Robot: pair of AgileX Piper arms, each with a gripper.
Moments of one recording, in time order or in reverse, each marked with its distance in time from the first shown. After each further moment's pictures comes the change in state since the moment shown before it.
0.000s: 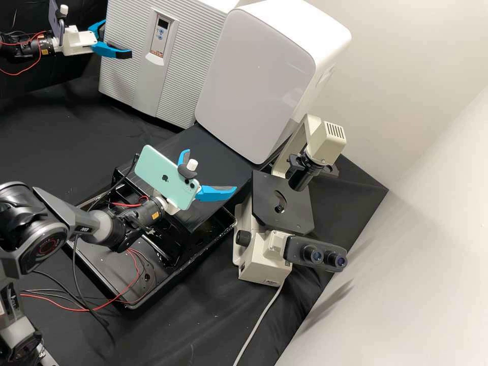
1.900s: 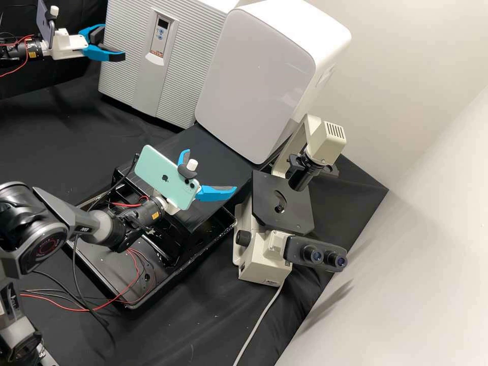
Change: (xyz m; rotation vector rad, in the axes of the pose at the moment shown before) left arm -0.027 0.008 0.044 -0.026 0.036 -0.021; right arm 0.000 0.000 0.000 0.000 0.000 0.000
